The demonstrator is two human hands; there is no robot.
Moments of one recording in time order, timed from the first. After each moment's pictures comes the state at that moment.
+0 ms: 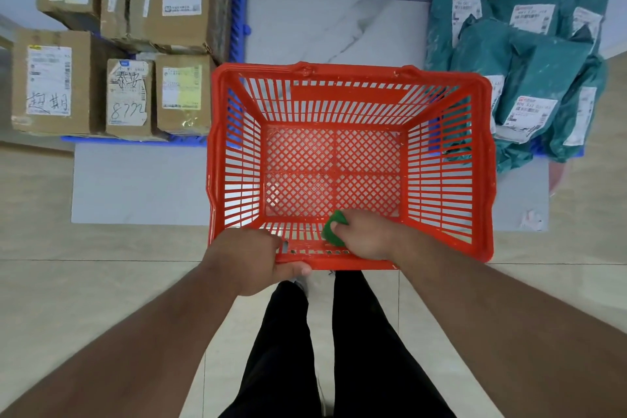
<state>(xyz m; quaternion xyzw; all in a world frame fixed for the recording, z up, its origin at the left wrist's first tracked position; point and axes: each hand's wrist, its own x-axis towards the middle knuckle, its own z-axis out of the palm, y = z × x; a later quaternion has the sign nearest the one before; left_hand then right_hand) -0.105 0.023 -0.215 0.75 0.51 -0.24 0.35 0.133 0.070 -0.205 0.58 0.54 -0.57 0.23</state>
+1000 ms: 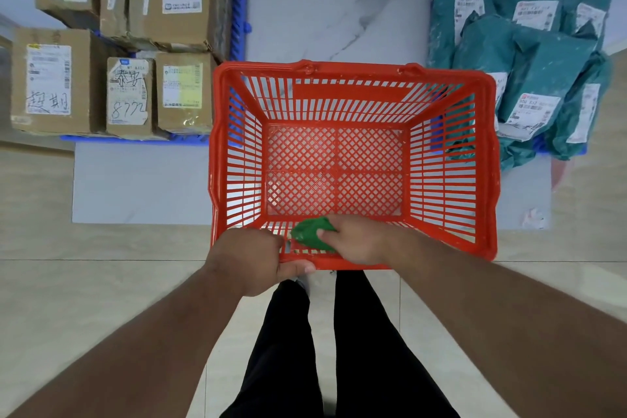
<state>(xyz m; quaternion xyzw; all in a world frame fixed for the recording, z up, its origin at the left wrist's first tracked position) -0.107 0.017 -0.223 0.78 0.51 -0.20 0.31 0.116 0.067 -0.196 0.53 0.56 -0.58 0.25</state>
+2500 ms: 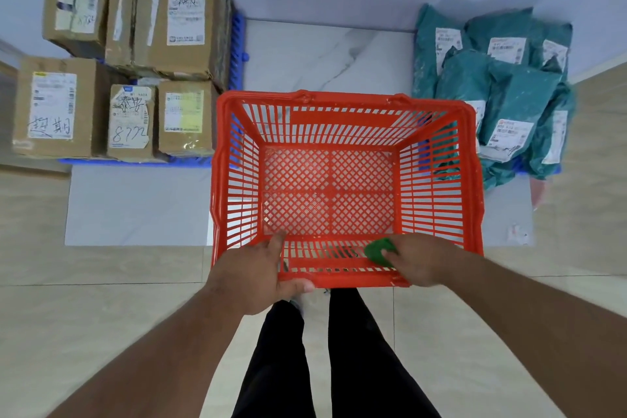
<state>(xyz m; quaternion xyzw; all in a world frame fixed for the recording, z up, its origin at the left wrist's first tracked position) -0.106 0.023 -0.220 0.73 0.55 -0.20 0.36 0.197 0.066 -0.165 0.57 0.57 -0.45 0.37</state>
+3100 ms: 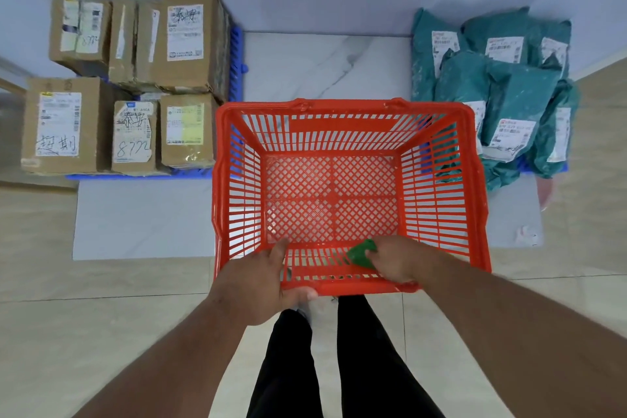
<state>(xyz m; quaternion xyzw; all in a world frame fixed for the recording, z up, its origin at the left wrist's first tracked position) -0.105 0.021 -0.220 0.73 0.55 -0.19 0.36 0.172 0.069 -0.201 0.60 0.53 -0.51 0.33</state>
